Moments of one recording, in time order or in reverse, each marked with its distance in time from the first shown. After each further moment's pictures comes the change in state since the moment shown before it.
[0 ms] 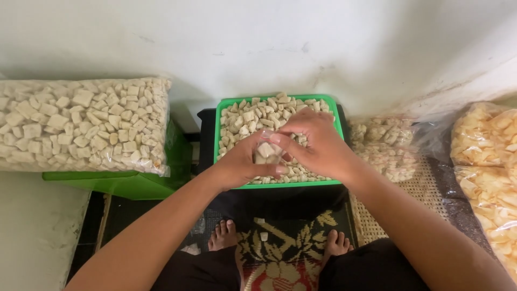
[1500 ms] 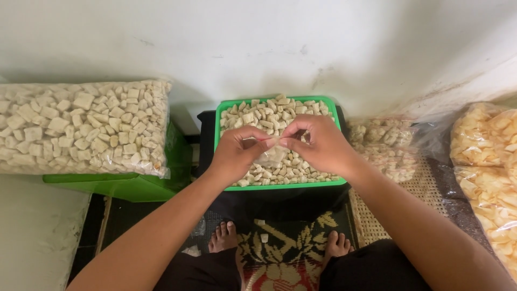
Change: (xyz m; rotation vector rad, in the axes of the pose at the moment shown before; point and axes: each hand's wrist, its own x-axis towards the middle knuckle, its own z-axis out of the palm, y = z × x) left_hand 0.006 -0.010 -0.005 0.167 0.448 0.065; right_hand 0.002 0.022 0.003 0.140 -0.033 0.263
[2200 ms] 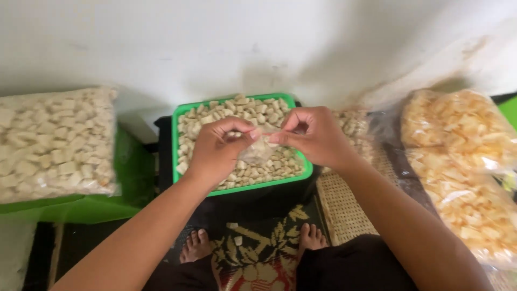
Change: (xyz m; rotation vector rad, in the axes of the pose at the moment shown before) left_hand 0.009 0.031 0.057 -0.122 0.022 0.124; right_hand -0.034 0.034 -0.041 0.097 0.193 0.003
